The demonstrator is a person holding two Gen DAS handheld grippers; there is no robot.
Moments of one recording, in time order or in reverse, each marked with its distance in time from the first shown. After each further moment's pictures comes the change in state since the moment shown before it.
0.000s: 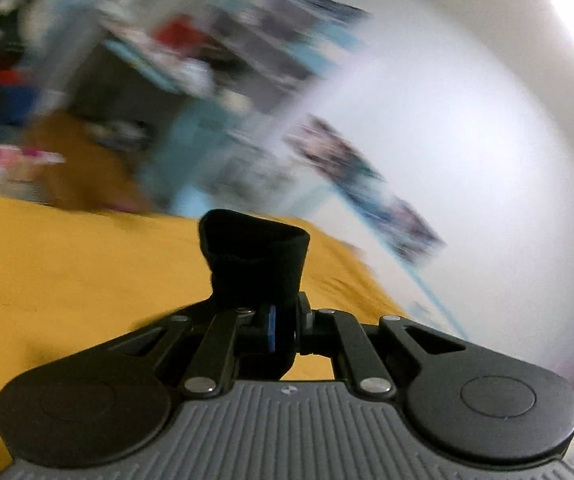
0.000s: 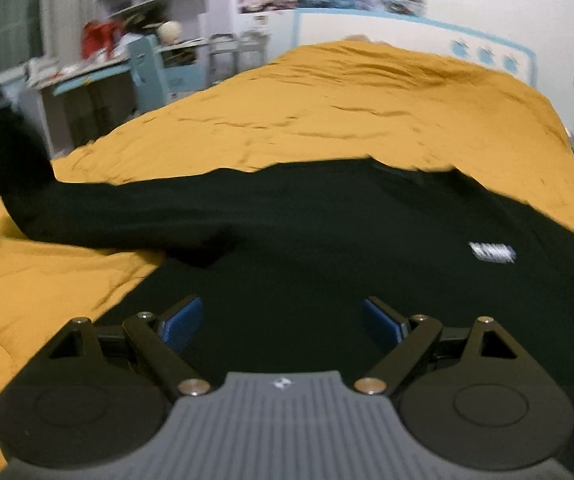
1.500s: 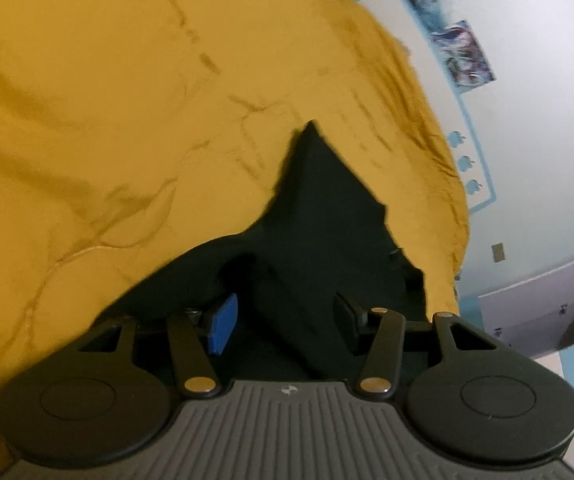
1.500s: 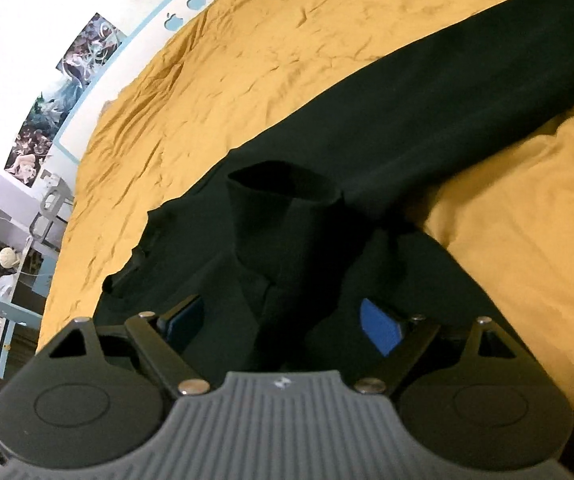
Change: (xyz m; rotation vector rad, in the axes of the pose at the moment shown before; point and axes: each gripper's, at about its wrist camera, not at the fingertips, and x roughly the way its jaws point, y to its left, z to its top) left arm 0.127 0.030 -0.196 -0.234 0.601 0.142; right arm 0.055 -0.336 -0.019 0.923 -0.021 -0.110
